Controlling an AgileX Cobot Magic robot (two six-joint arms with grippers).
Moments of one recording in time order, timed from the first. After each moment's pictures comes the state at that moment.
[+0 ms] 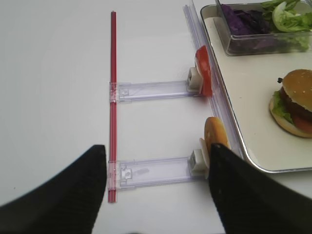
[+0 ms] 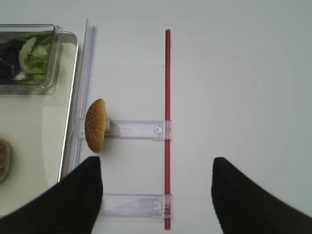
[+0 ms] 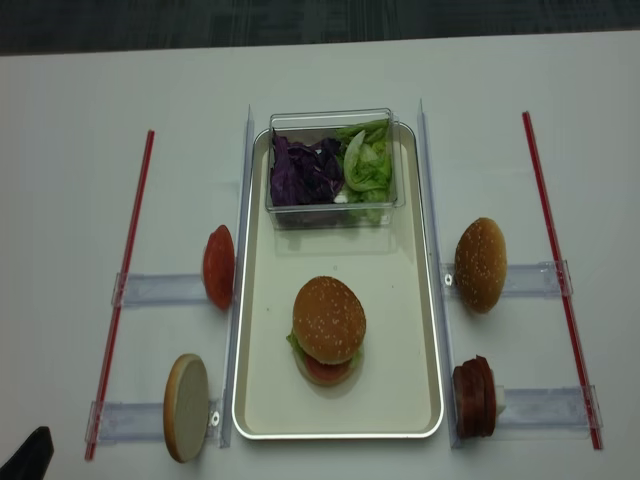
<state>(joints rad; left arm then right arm) -0.07 -0.02 -0.49 -0.02 1.17 -0.05 0.09 0.75 -1.07 -0.04 1.26 0.08</state>
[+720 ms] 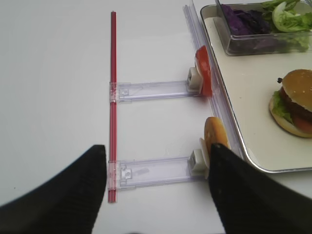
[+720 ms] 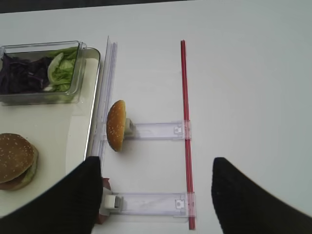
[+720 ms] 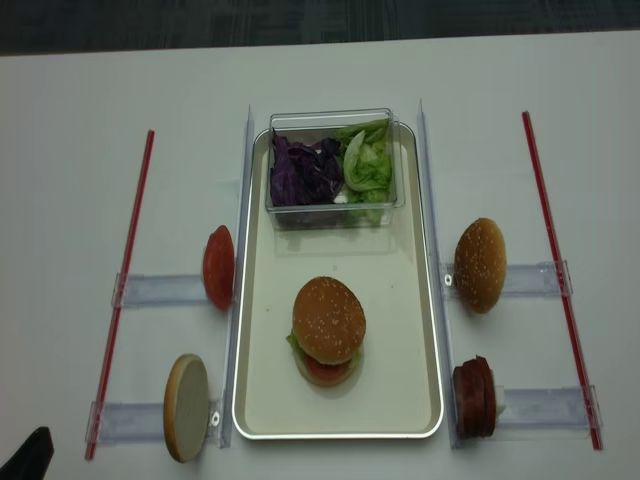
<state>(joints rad) -0.07 -0.02 -0.49 -0.02 1.17 -0.05 0.09 0.48 -0.91 0.02 1.22 0.12</state>
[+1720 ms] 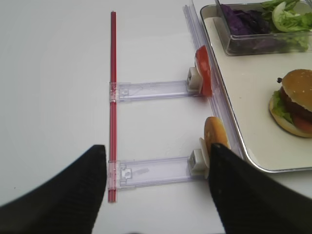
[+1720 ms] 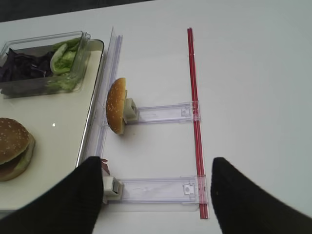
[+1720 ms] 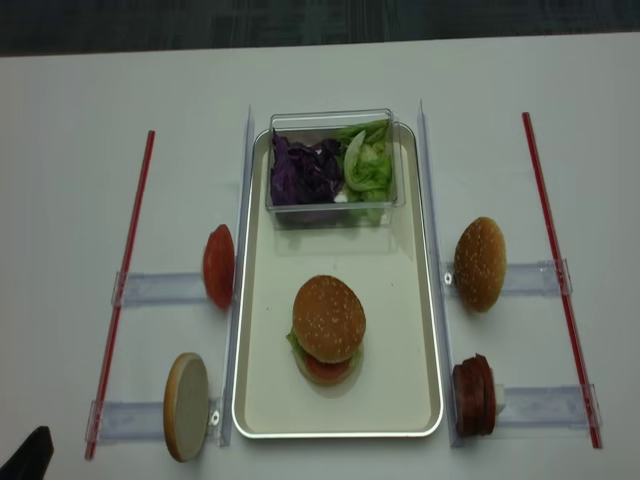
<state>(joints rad) -0.07 -0.02 -0.49 -0.02 1.17 -0.05 0.09 0.04 -0.53 0.05 1.14 0.16</state>
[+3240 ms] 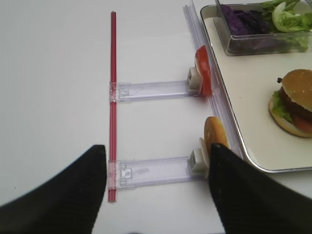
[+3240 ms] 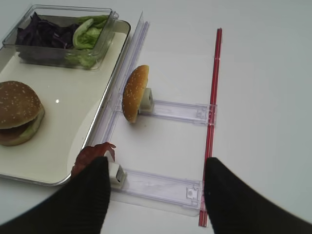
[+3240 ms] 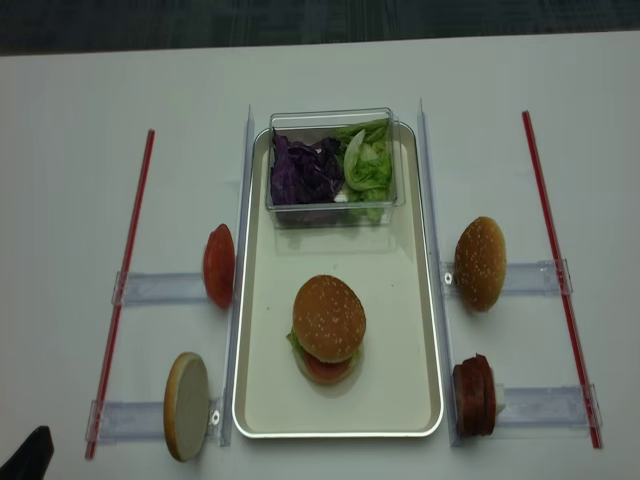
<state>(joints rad) -0.07 -0.02 -0.49 -0.02 1.17 -0.05 0.09 0.03 -0.49 0.14 1.12 -0.07</state>
